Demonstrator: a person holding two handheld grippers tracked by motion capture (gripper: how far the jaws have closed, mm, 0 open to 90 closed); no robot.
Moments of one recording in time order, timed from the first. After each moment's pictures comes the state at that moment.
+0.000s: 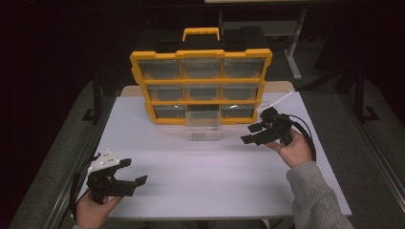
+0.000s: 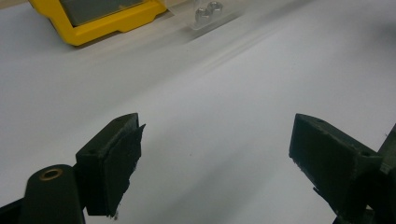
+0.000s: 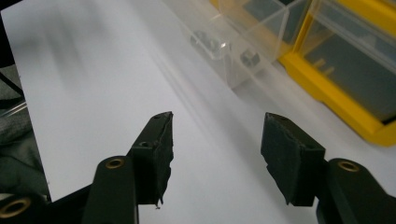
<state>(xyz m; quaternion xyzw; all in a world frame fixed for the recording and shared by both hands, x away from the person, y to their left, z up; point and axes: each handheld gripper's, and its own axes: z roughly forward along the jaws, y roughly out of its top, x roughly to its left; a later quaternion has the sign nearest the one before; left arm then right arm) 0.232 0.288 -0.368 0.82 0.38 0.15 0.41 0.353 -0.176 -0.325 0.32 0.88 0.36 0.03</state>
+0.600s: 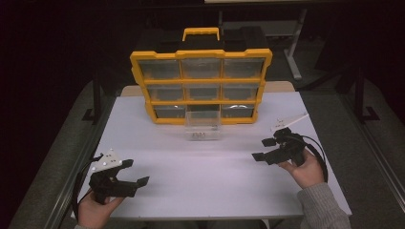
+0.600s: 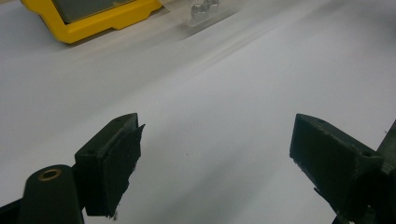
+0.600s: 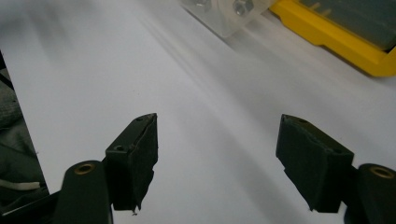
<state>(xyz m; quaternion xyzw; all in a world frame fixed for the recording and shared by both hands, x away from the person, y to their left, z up) 0.232 0.285 -0.372 0.82 0.37 0.15 0.41 0.316 -0.207 -0.362 0.35 0.86 0.37 0.04</state>
